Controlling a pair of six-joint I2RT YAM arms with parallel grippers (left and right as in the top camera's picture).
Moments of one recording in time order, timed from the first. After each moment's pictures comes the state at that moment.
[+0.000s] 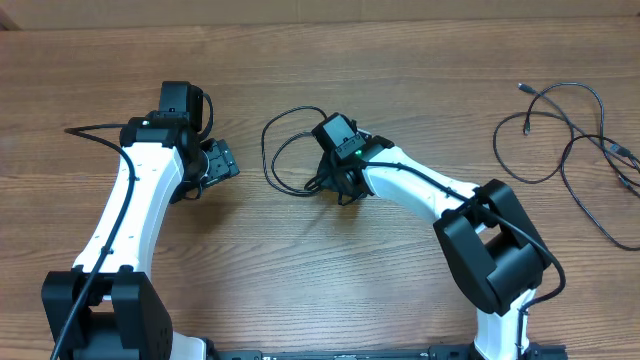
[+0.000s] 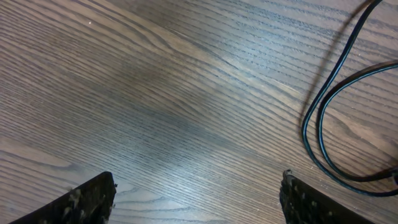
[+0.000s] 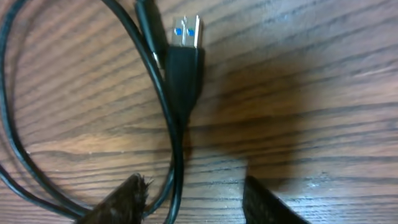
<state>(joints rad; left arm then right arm) -0.04 1.64 1.28 -1.02 -0.06 -0.50 0.63 2.03 1.35 -0.56 -0.01 0.94</state>
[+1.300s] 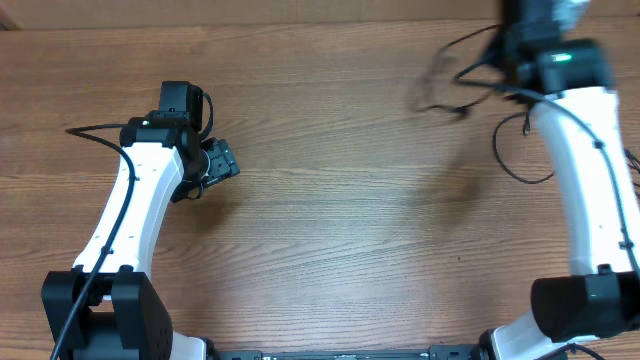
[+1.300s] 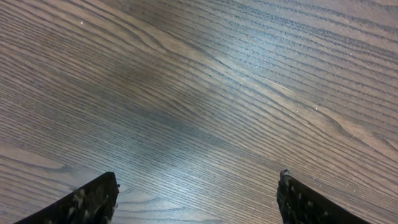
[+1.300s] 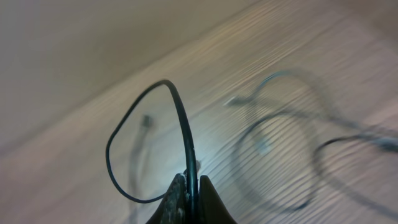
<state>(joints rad) -0.04 1.64 1.28 -1.02 -0.04 -0.50 0.05 1.75 1.92 -1.02 0.46 0.57</state>
